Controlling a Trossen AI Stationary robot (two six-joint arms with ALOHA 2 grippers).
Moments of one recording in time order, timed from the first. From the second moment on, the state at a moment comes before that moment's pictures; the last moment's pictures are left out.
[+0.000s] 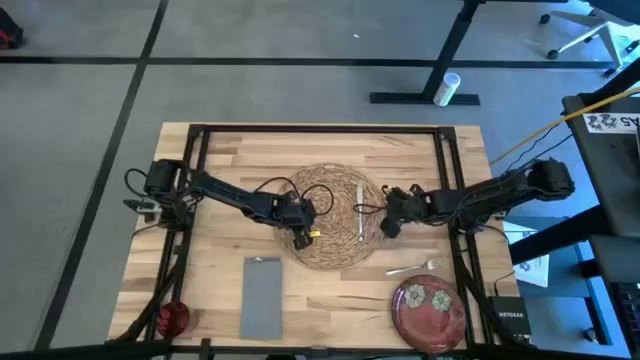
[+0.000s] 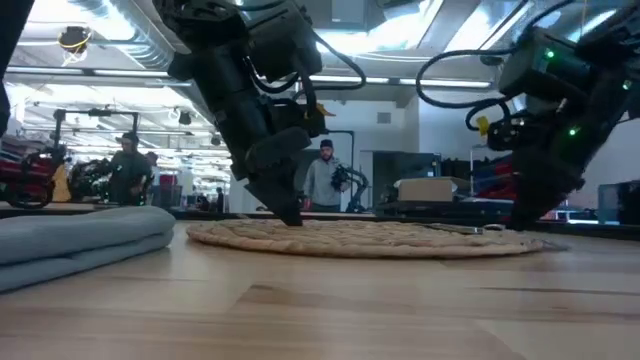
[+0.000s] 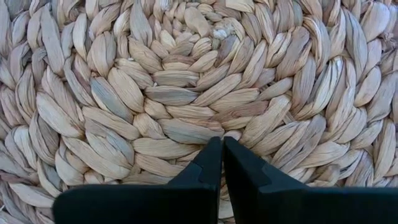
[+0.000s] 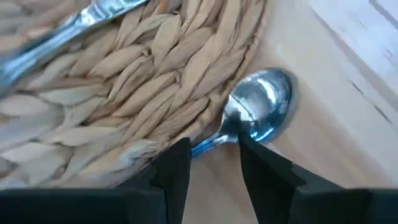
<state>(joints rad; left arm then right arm) -0.06 1.84 1.02 -0.23 -0.26 -0.33 0.05 1.23 0.34 -0.28 0.36 0.68</state>
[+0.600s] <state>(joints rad) -0.06 1.84 1.02 -0.22 -0.26 -0.33 0.05 1.16 0.36 -0.37 0.33 0.57</state>
